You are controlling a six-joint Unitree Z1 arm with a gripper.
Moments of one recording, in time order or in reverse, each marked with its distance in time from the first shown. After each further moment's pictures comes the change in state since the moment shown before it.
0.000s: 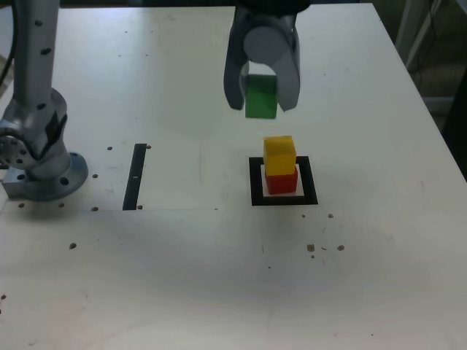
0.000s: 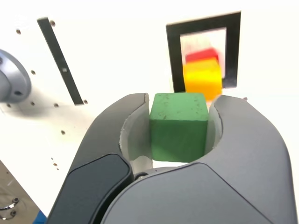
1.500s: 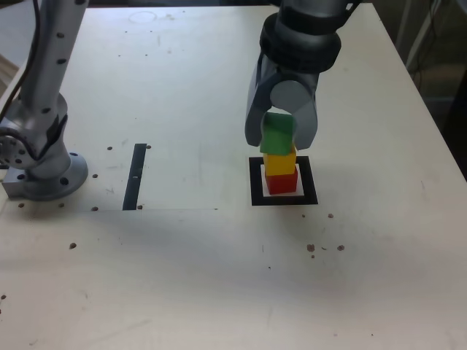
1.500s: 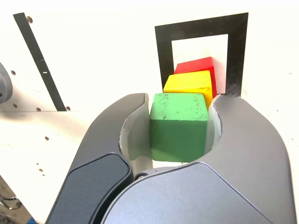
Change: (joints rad) arm -0.011 0.152 0.005 -0.065 0.004 -0.024
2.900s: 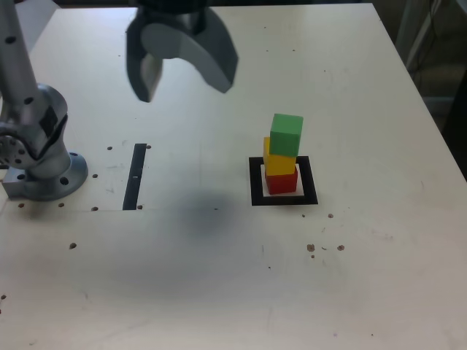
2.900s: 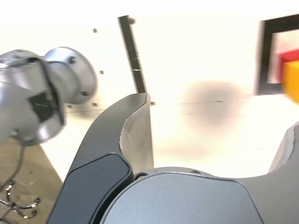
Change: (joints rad) arm -0.004 -0.464 0.430 0.023 0.016 0.034
